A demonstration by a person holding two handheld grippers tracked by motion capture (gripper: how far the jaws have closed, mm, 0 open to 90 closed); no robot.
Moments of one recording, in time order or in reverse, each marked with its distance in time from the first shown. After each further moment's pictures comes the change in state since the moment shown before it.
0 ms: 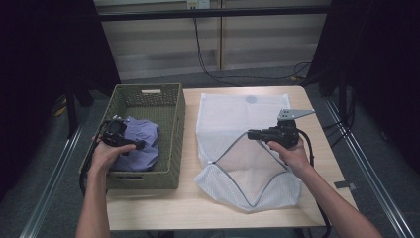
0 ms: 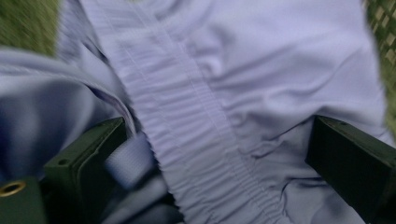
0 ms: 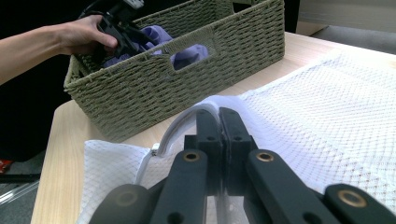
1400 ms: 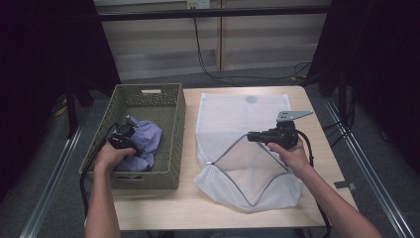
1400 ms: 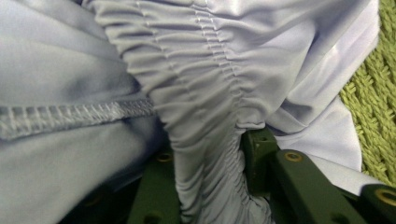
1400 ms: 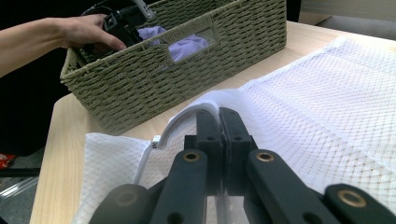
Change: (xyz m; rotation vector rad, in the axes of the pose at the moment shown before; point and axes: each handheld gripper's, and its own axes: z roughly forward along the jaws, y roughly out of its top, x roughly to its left) left arm -0.007 0.009 0.016 0.333 -0.053 0.005; right arm -0.003 -0.005 0.002 0.031 0.006 0.010
